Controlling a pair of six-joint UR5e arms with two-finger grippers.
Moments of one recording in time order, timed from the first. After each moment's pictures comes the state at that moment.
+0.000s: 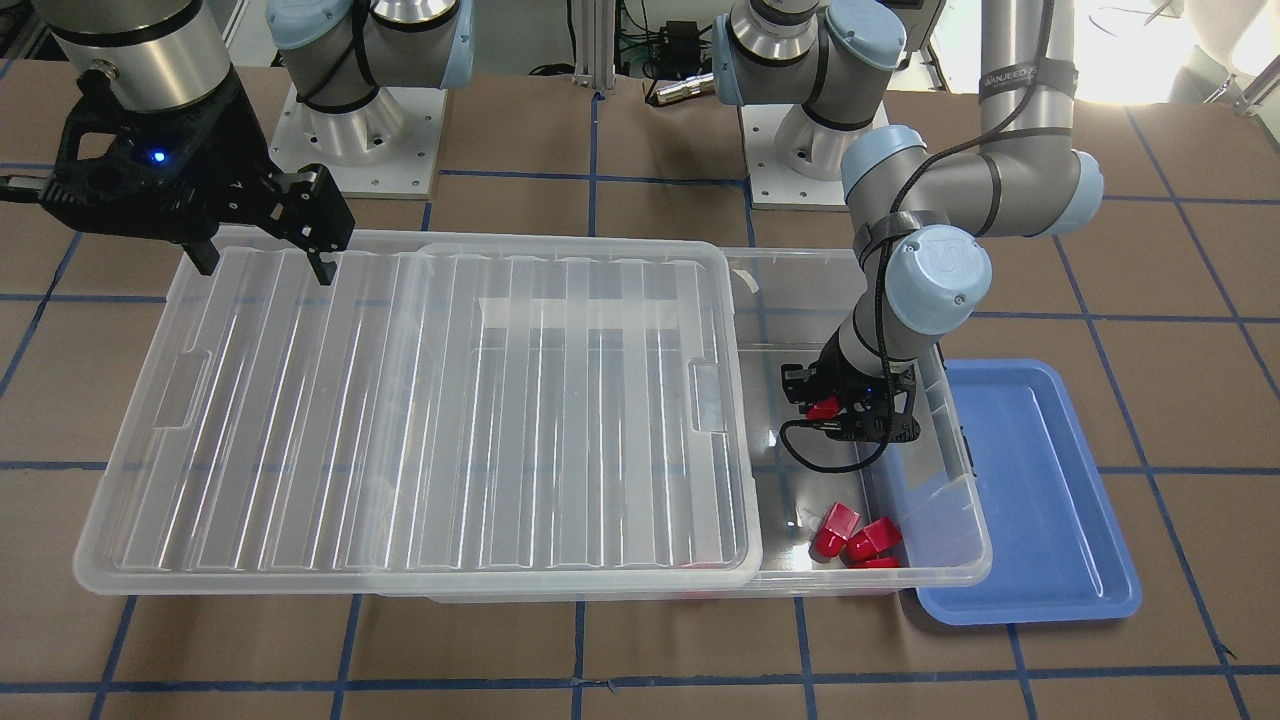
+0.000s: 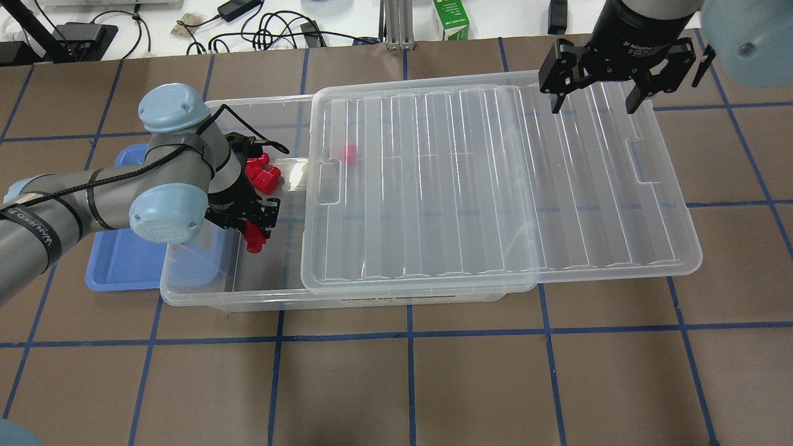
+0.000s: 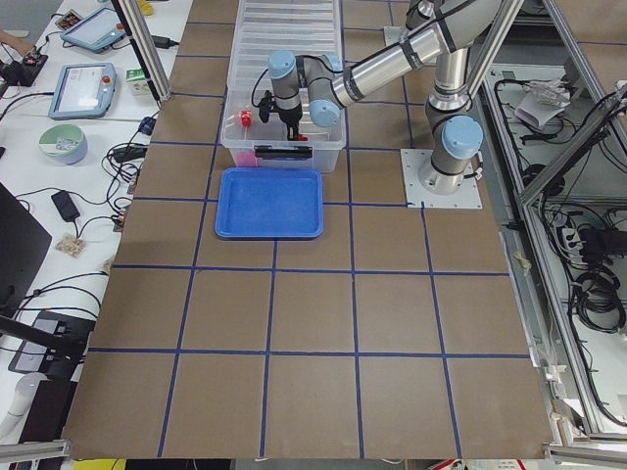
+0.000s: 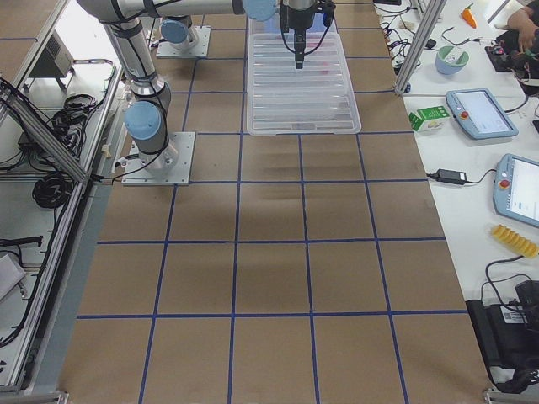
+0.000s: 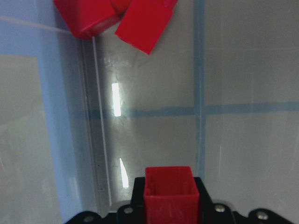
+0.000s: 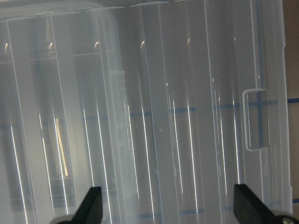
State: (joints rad) left arm -1.50 -1.83 -1.96 -1.04 1.57 0.09; right arm 1.57 -1.53 1.49 -1.61 -1.59 0.08
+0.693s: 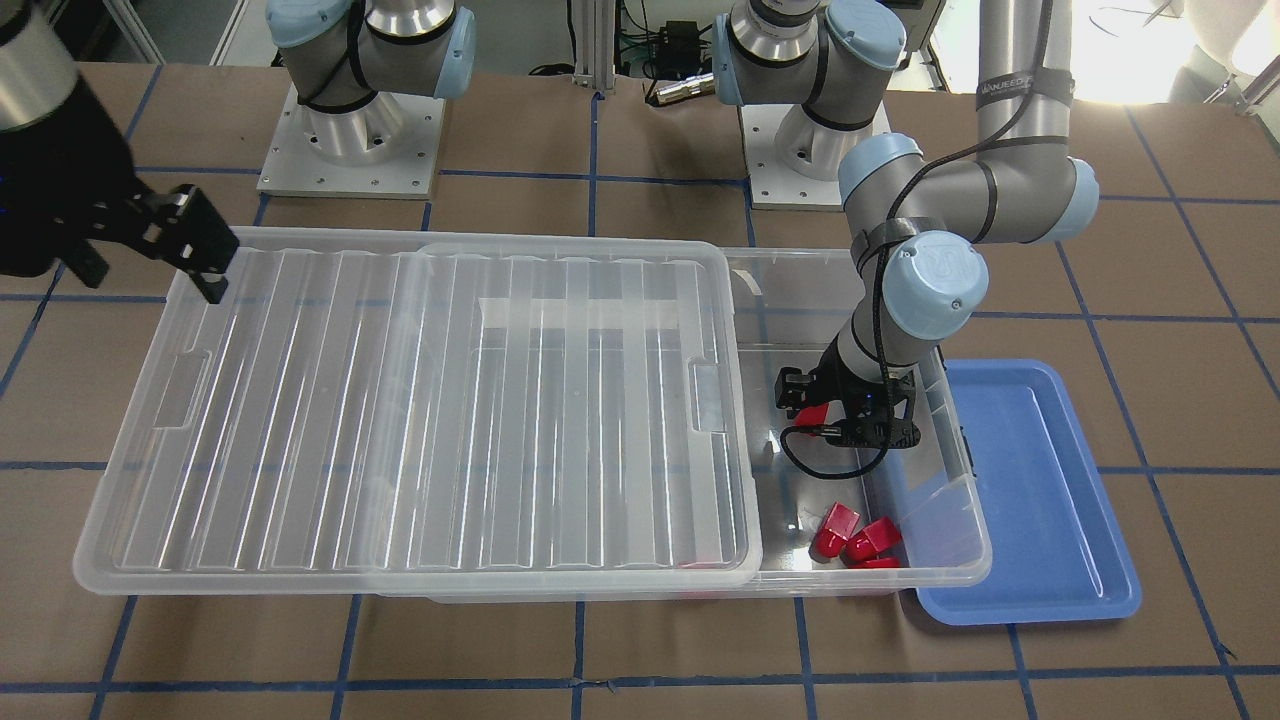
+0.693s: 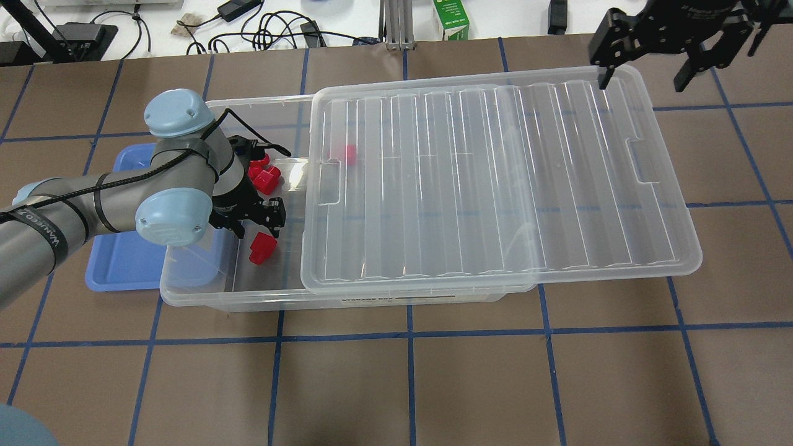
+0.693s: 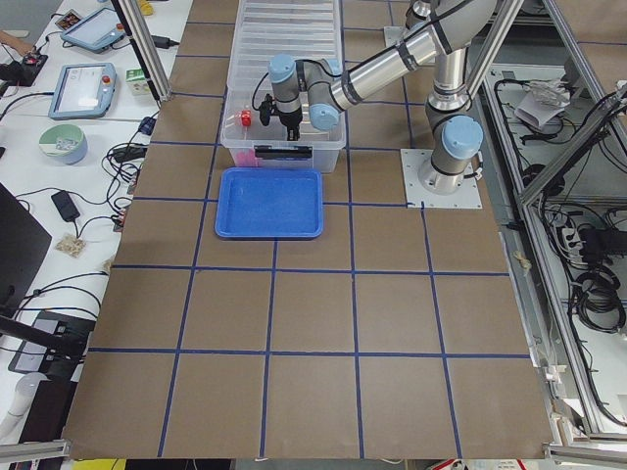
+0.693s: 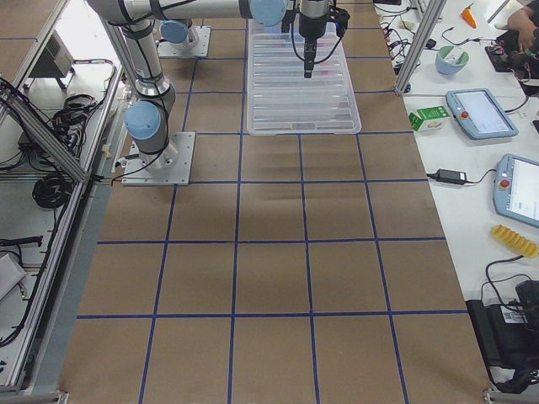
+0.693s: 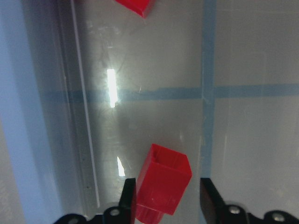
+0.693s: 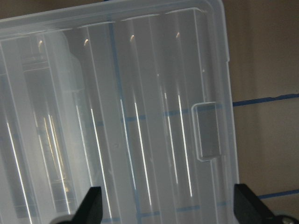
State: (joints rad) left arm -1.50 -1.83 -1.95 -1.02 1.57 0.09; right arm 1.42 -1.47 1.37 -1.50 -1.59 -0.03
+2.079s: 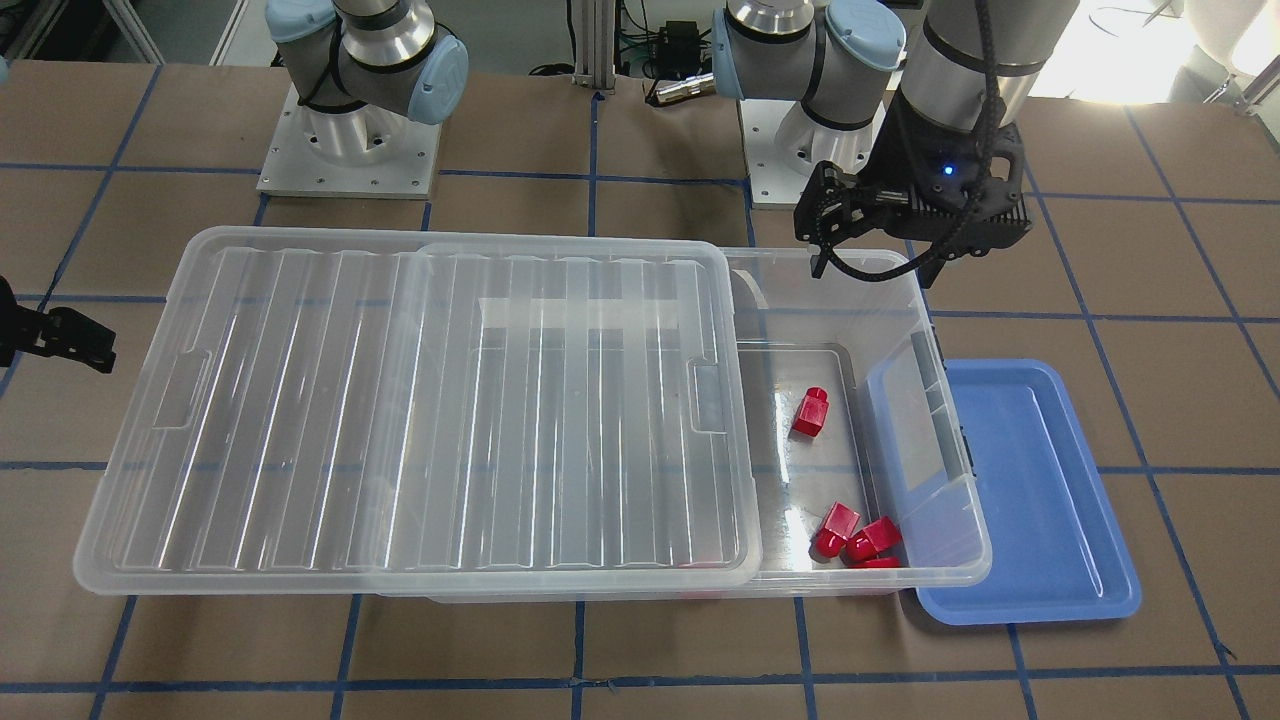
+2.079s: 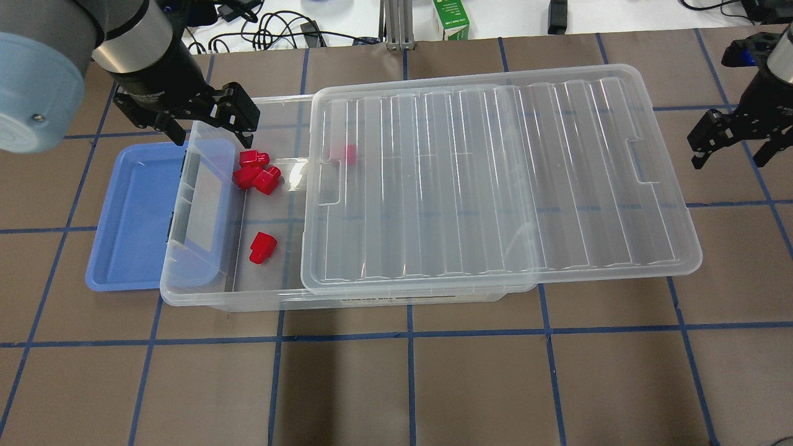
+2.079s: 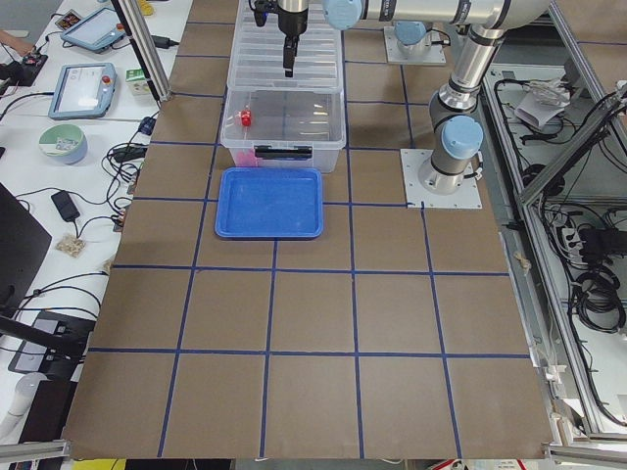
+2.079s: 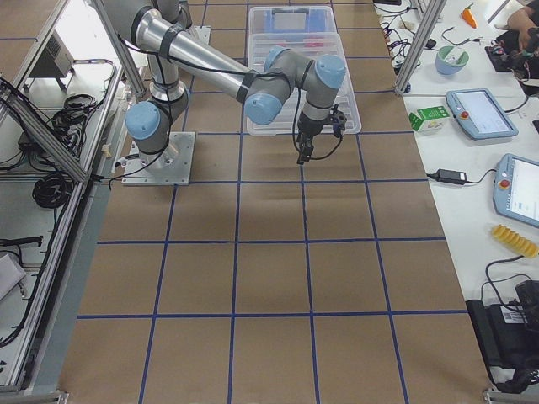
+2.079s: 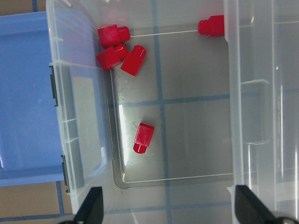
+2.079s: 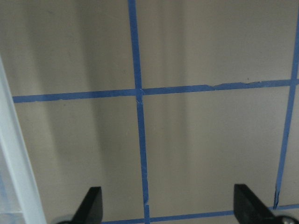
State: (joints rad) left arm -1.57 -1.57 -1.56 -1.50 1.57 0.09; right arm 1.14 -1.37 1.65 -1.74 -1.66 -0.38
